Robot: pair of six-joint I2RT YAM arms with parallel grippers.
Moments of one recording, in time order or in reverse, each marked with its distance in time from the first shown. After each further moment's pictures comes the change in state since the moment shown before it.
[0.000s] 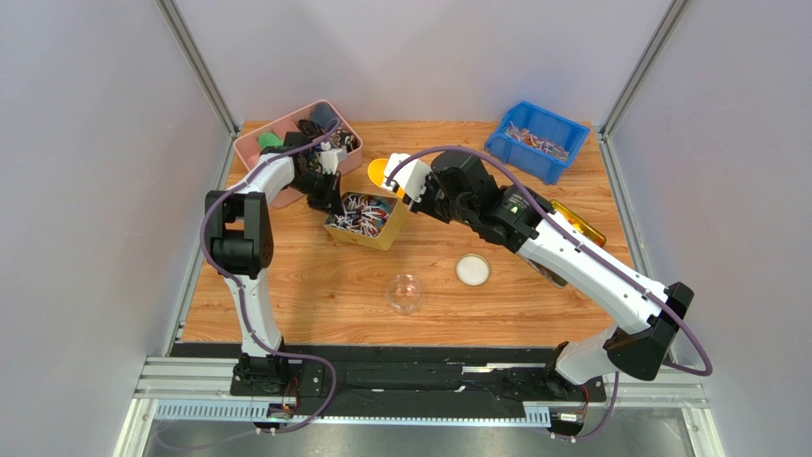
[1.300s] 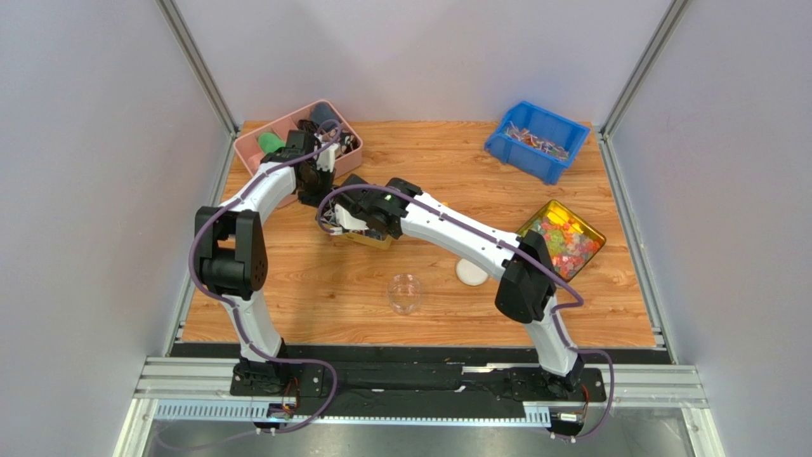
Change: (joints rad) left arm -0.061 -0.187 -0.149 0.178 -0.446 -0.119; right arm 0.114 0.663 0.482 -0.435 0.388 -0.238
